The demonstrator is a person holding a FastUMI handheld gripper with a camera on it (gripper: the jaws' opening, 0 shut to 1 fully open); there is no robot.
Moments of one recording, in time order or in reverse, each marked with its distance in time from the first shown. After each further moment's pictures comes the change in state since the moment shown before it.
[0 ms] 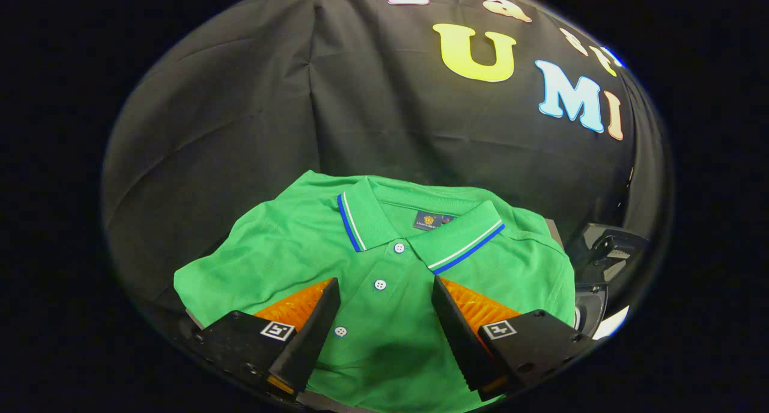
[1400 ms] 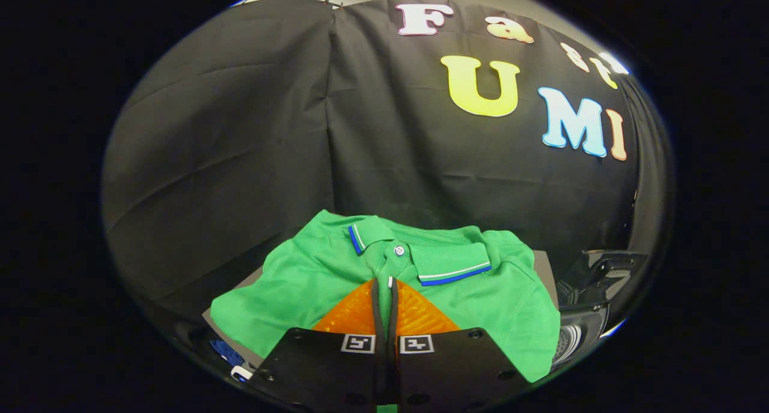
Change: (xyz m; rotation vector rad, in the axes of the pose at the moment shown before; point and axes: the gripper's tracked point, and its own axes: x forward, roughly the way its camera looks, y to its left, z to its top) arm -0.036 0.006 0.042 -0.032 -0.219 0.060
